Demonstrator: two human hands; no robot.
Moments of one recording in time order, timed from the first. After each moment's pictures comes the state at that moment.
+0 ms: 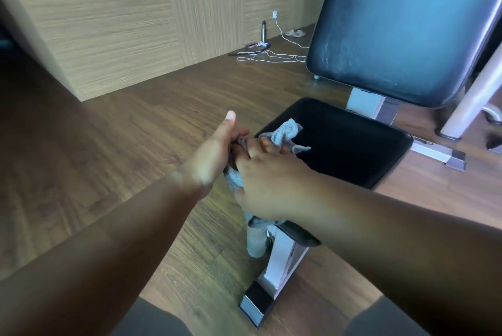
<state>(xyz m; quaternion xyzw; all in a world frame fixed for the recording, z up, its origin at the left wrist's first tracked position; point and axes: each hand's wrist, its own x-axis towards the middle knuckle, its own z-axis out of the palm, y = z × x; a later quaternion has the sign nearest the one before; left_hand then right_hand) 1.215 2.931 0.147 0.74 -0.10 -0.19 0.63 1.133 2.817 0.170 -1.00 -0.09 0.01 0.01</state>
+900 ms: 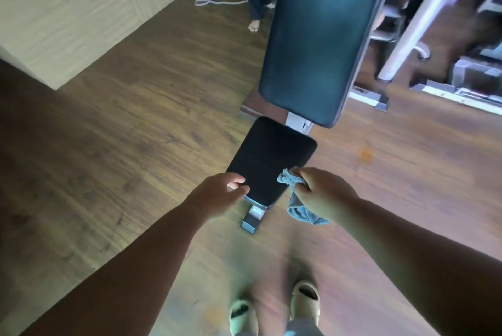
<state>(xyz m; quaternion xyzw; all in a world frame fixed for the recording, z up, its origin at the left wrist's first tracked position) 1.096 2.947 0.431 0.90 -0.20 -0.32 0.23 0.986 2.717 0.414 -0.95 0.15 0.12 0.23</state>
